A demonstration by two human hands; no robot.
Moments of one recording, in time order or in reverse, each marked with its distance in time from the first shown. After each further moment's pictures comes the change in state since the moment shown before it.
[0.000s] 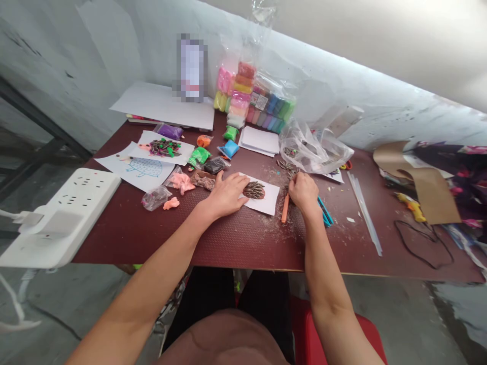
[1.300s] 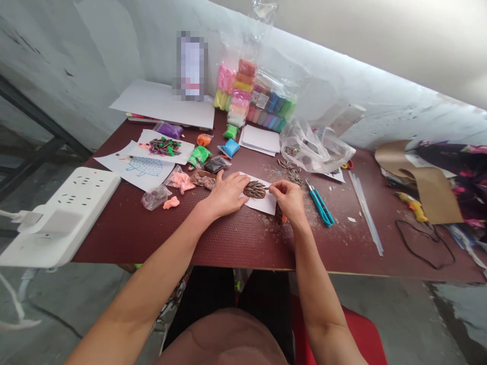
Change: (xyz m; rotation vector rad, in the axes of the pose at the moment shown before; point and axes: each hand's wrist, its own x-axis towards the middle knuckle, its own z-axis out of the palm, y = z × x) left_hand -0.002 0.001 -0.003 -0.018 0.011 0.012; right_hand -0.037 -0.030 0.017 0.864 -0.082 -0.023
